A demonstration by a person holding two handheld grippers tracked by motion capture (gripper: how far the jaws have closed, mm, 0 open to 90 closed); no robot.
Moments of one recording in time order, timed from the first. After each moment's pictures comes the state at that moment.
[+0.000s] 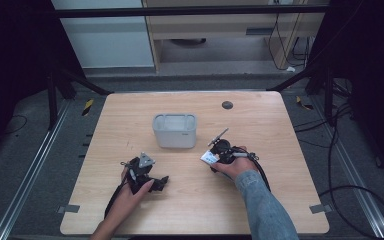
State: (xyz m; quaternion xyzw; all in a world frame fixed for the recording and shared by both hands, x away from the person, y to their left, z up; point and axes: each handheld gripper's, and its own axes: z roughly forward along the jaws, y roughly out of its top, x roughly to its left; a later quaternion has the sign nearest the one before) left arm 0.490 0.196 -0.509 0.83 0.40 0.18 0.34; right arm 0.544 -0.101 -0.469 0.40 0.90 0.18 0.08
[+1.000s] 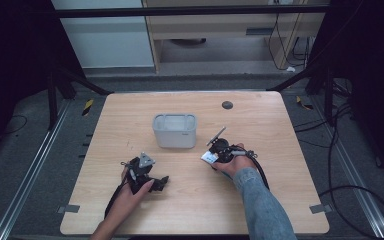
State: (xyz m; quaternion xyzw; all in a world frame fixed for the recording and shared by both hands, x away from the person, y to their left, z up) left arm 0.490 0.196 -0.509 0.83 0.40 0.18 0.34; right arm 0.550 -0.098 -0.471 0.39 0.90 0.16 0.08
